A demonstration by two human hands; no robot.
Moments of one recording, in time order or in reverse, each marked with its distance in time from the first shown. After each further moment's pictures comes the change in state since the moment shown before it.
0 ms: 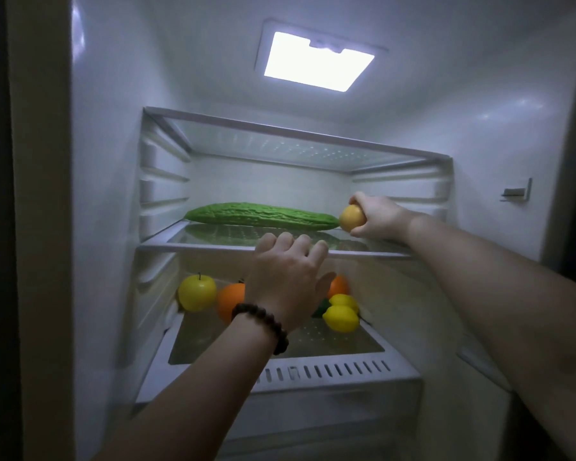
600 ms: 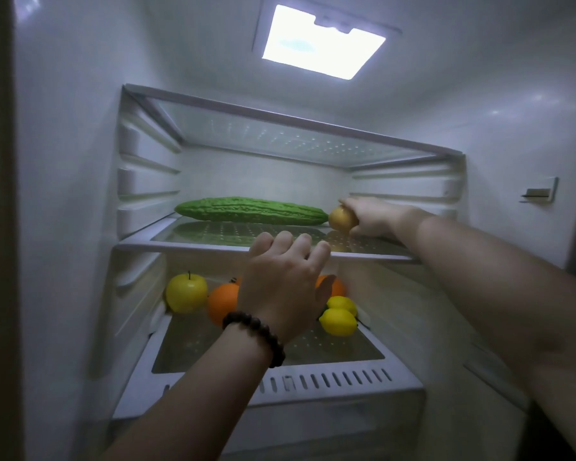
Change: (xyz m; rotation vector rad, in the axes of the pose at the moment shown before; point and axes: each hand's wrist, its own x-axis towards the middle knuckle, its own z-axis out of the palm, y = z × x) left_hand -0.001 0.001 0.006 -0.015 0.022 -0.024; right_hand 0.037 0.007 0.018 -0.209 -0.107 -0.022
